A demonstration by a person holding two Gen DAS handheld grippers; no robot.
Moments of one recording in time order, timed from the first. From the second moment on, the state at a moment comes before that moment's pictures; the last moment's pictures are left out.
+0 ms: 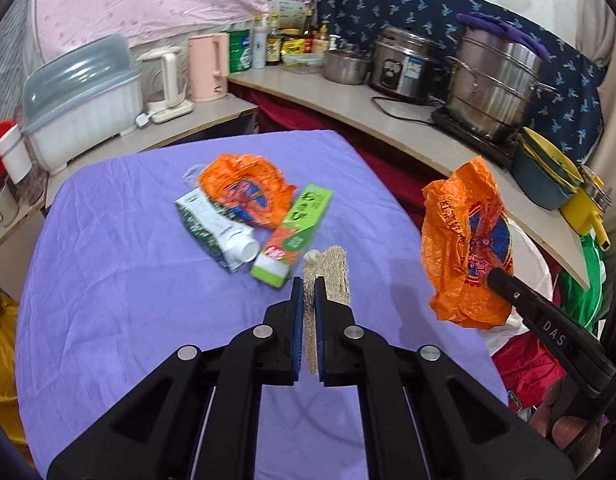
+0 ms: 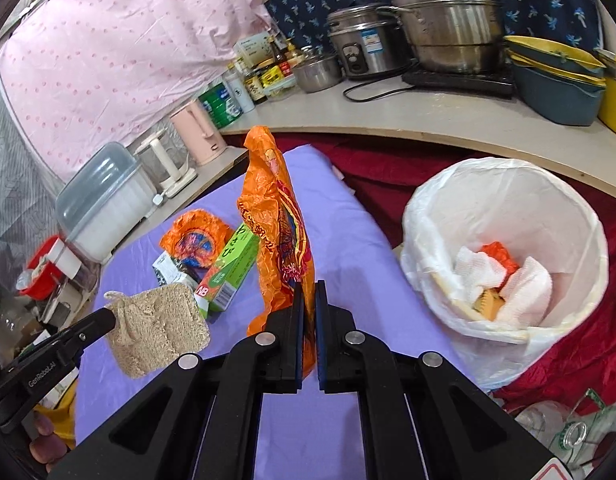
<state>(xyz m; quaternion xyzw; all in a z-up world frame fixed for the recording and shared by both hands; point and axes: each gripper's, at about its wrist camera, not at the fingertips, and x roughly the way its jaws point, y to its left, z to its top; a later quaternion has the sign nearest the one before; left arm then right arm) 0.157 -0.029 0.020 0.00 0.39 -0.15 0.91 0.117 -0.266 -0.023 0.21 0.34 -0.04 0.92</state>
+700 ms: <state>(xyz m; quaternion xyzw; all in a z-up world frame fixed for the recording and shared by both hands) 0.132 -0.228 0.052 0.06 0.36 -0.29 0.88 0.013 -0.422 -0.020 0.28 0.29 -0.18 0.90</state>
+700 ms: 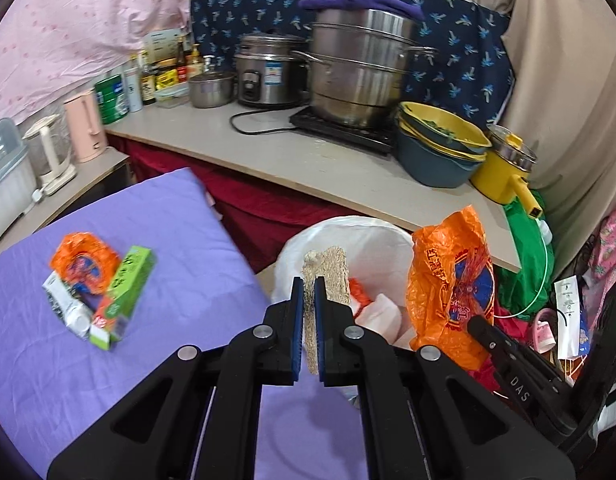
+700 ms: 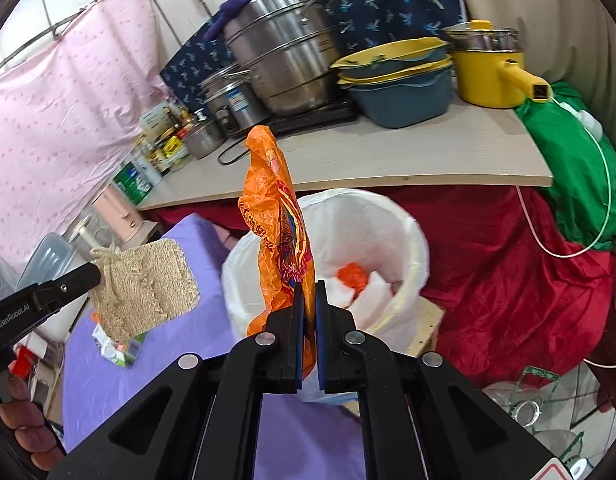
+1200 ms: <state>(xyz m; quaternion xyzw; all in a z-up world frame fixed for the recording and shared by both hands) 0.136 -0.300 0.023 0.09 0.39 -0.31 0.86 0.014 -0.461 -0.041 0.30 0.29 -0.20 0.89</state>
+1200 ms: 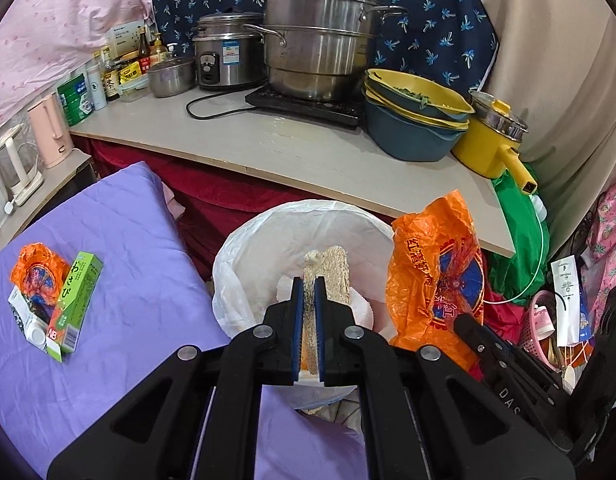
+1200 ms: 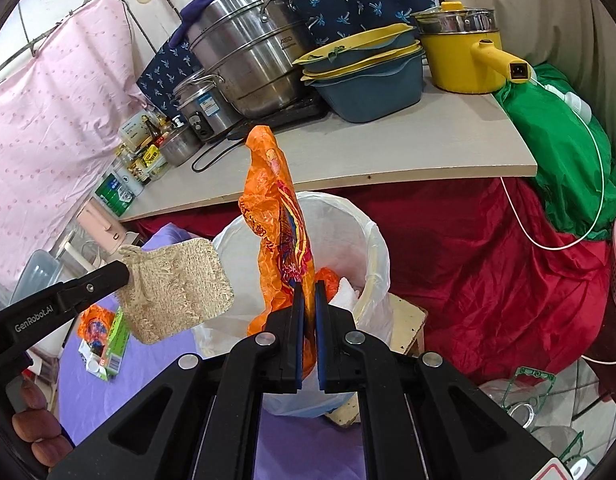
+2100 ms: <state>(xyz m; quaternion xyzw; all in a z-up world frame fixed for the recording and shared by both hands) 0.183 -0.309 -0.008 0.07 0.42 -0.30 0.85 0.069 -0.465 -0.067 0.29 0.32 -0.19 0.88</state>
